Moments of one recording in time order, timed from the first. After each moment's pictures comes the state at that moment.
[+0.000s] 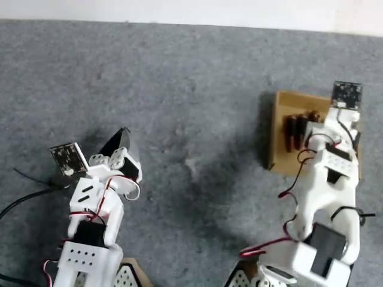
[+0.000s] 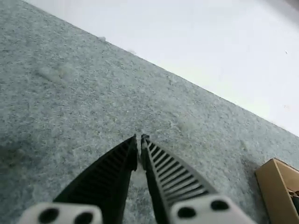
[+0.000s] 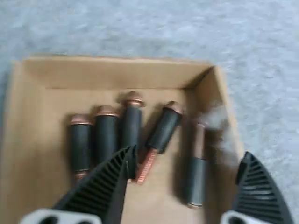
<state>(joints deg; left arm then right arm) 2.7 -88.0 96.2 12.9 33.8 19.2 -8.2 39.8 15.1 17.2</state>
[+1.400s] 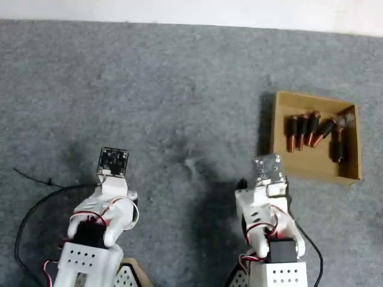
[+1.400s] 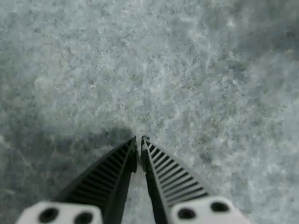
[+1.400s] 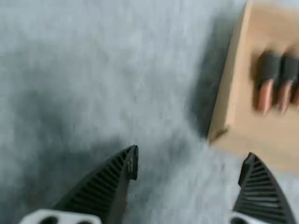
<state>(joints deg) 3.0 -89.6 96.2 56.4 6.0 -8.4 -103.6 95.9 57.8 10.1</state>
